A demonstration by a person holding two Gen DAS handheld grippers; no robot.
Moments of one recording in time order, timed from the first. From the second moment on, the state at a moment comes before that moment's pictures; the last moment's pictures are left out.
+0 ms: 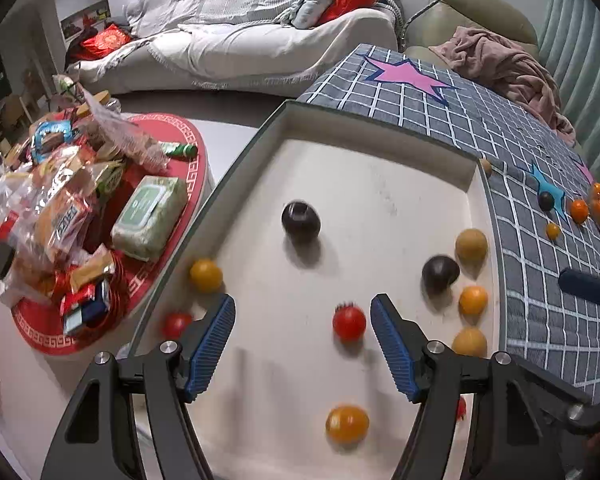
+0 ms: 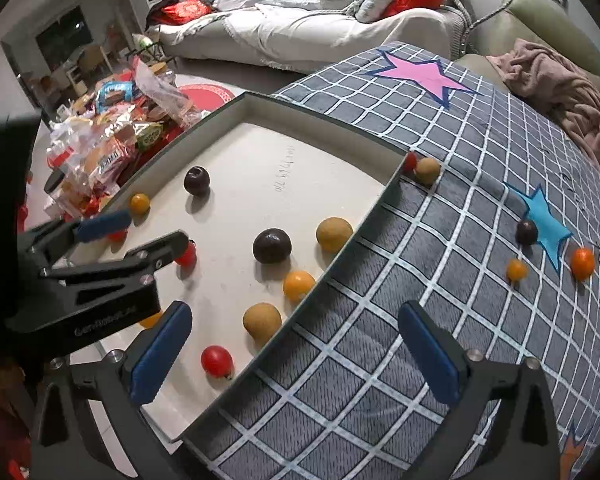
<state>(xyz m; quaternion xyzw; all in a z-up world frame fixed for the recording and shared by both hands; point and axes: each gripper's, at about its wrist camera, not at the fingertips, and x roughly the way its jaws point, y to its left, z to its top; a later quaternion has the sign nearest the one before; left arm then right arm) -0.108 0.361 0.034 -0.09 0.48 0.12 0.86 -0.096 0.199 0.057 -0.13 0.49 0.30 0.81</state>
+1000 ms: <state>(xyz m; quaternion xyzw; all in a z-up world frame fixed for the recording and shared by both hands) -0.172 0.337 0.047 -0.08 0.52 0.16 0.83 -0.122 0.200 0.071 -0.10 0.53 0.30 0.79</state>
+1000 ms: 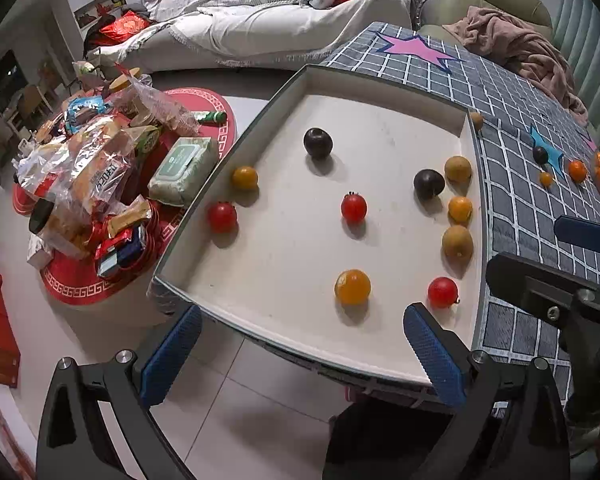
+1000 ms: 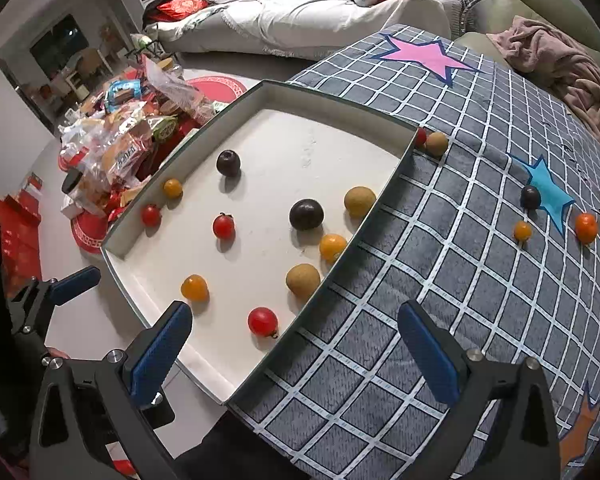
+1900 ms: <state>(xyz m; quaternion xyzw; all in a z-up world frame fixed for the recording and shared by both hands) -0.183 0.325 0.044 -0.08 0.54 0.14 0.83 -0.133 0.207 0.065 -0.13 0.54 0.30 0.78</state>
